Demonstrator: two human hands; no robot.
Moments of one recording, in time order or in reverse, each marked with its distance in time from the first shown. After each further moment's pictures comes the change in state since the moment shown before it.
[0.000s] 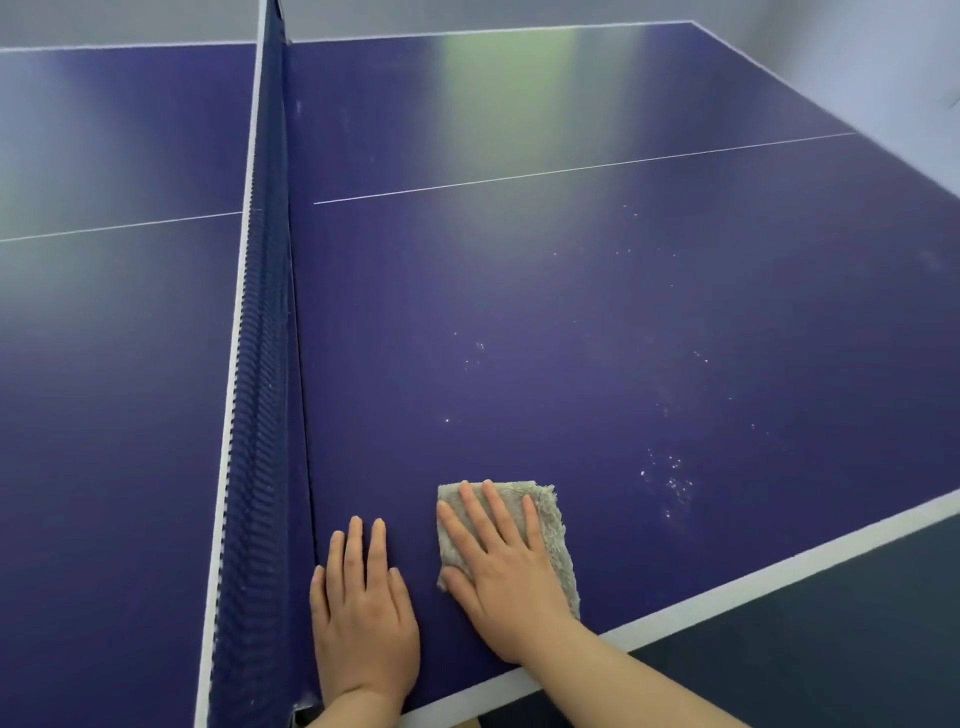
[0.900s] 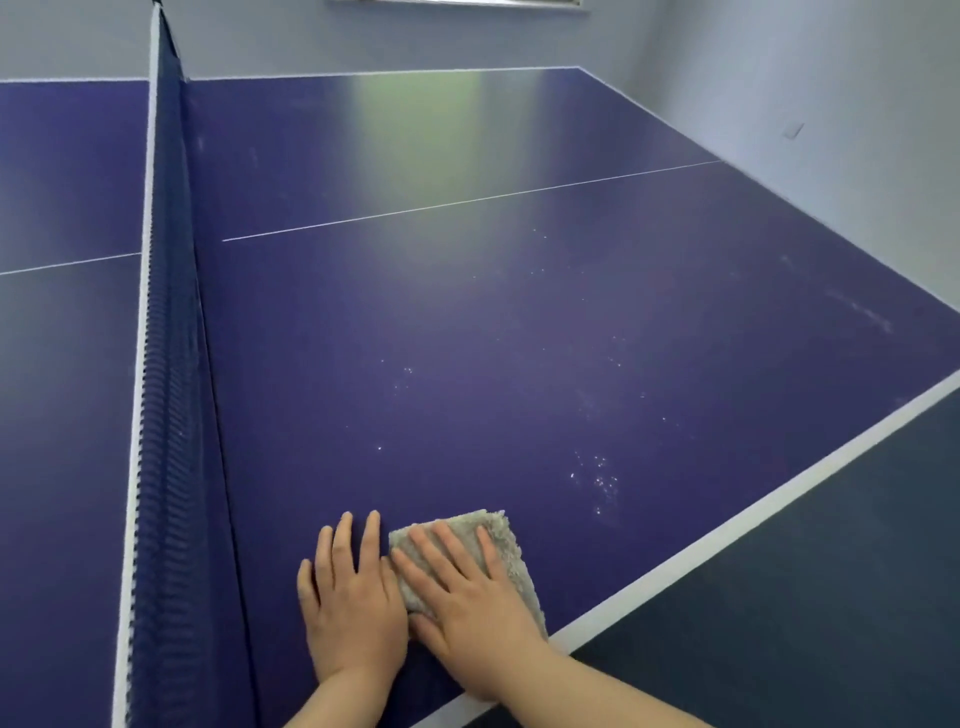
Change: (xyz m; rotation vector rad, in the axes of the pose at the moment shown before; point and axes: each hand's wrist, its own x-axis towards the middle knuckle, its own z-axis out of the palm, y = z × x) left_hand 0.029 0.043 0.007 -0.030 0.024 0.143; right_hand -0.019 0.010 -0.006 -0.024 -0.067 -0.021
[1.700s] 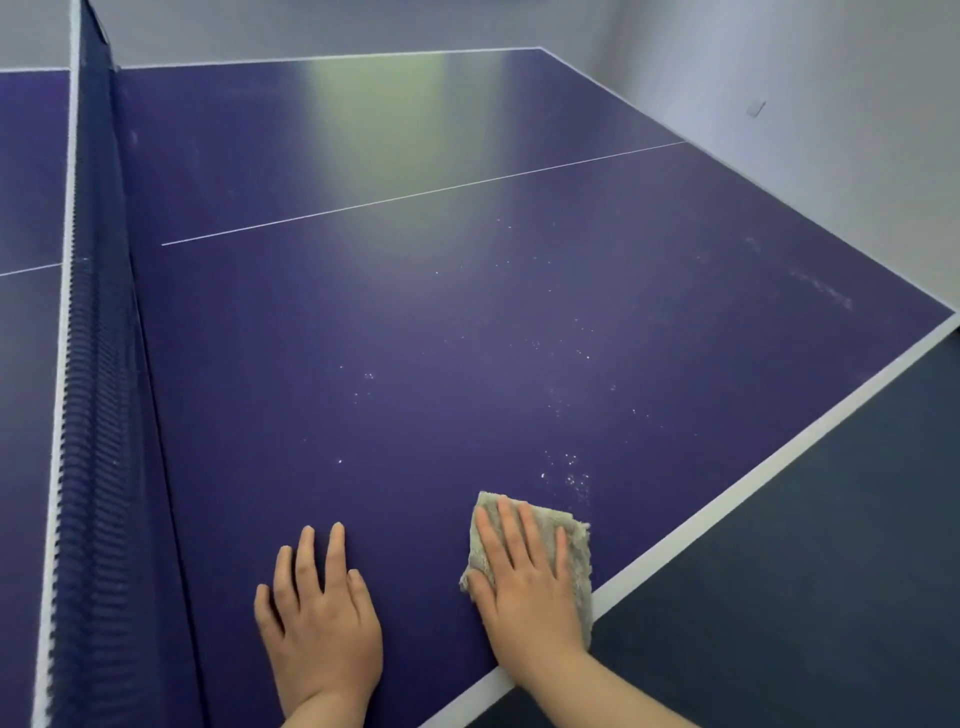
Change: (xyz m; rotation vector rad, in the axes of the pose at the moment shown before) left_hand 0.002 0.008 0.007 0.027 0.012 -0.043; right_hand -0.026 0.053 0.018 0.017 0.196 0.490
